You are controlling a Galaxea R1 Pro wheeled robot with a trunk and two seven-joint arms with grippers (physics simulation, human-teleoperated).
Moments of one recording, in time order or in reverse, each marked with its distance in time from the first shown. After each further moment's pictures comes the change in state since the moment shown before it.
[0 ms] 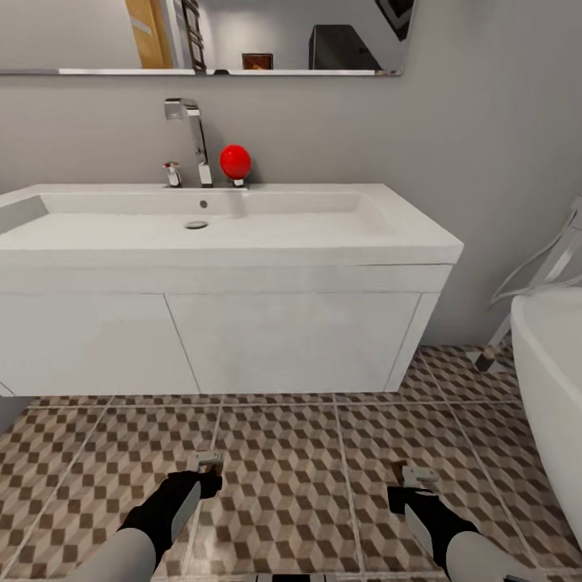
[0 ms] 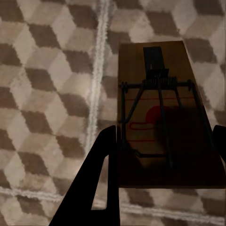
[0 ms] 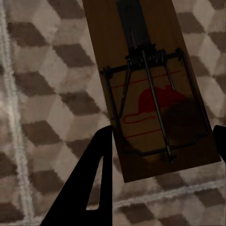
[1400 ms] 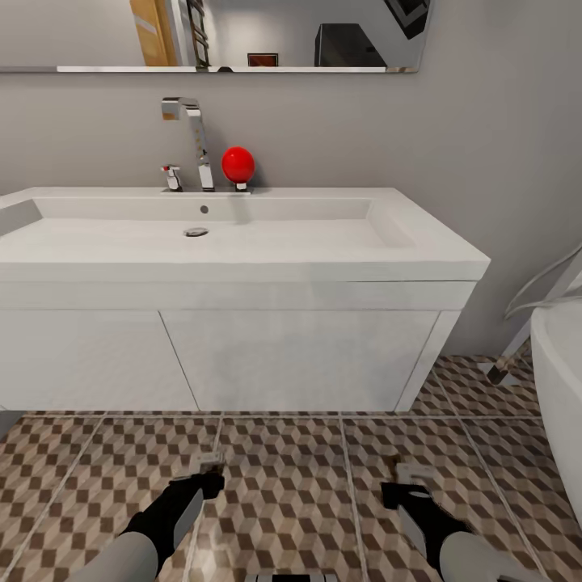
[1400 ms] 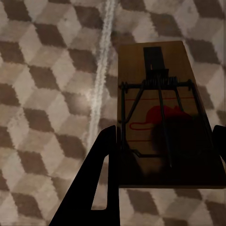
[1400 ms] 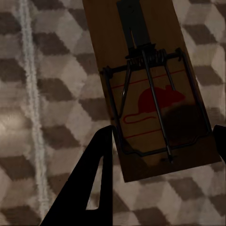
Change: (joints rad) left arm 0.000 -0.009 0.000 0.051 -0.007 -0.117 0.001; right arm 0.000 0.023 0.001 0.006 0.000 -0.066 -0.010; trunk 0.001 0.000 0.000
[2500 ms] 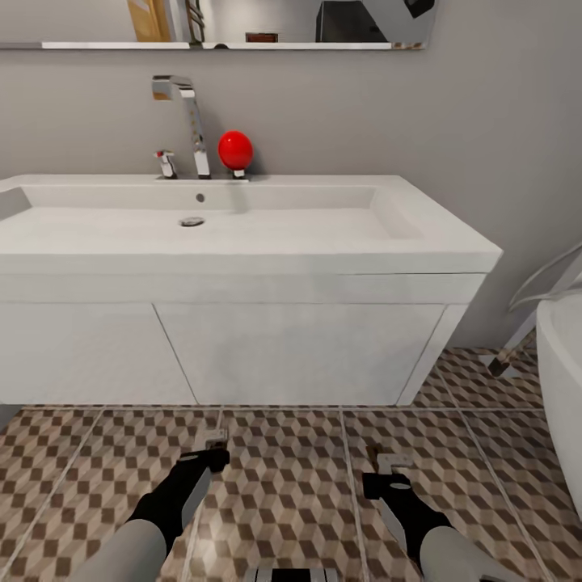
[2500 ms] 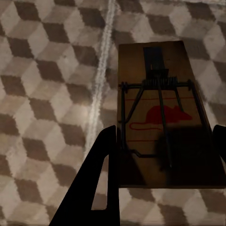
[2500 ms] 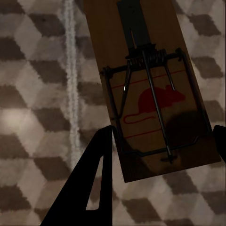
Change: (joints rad) left arm -0.011 -0.027 -0.006 -0.131 -0.002 0.032 0.044; right arm -0.003 0.072 -0.001 -0.052 0.058 0.008 -0.001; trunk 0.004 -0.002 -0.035
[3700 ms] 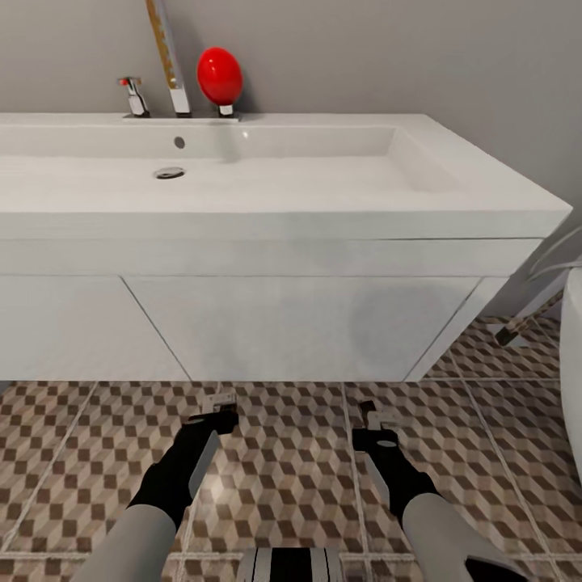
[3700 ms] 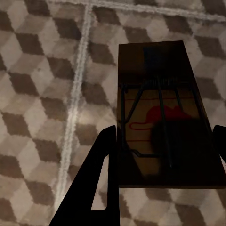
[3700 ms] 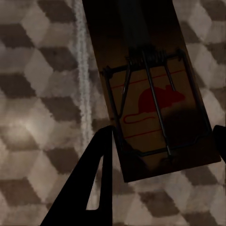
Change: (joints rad) left arm -0.001 -0.046 -0.004 -0.305 -0.001 0.173 0.005; right arm -0.063 0.060 0.009 -0.175 -0.003 0.062 -0.028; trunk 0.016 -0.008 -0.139
